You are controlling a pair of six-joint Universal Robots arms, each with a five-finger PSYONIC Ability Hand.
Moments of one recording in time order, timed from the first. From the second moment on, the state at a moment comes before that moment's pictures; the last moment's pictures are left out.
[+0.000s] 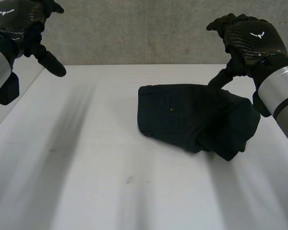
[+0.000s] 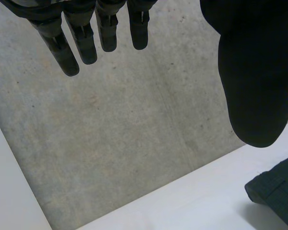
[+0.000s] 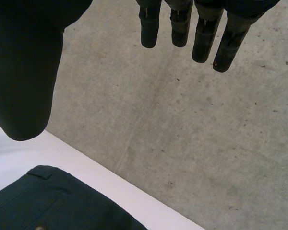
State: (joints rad) left arm 4.33 -1.58 -1.28 2.93 -1.64 3.23; right arm 1.98 -1.52 1.47 -0.05 1.50 3.06; left_hand 0.23 0.21 0.23 0.21 0.04; right_hand 0.20 0.22 0.21 0.24 0.07
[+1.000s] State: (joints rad) left arm 4.15 -2.83 -0.36 3.12 -1.37 3.42; right arm 1.87 -1.39 1.85 -0.23 1.28 2.73; left_hand 0.82 0.78 0.76 0.76 0.58; right_hand 0.20 0.22 0.21 0.24 0.07
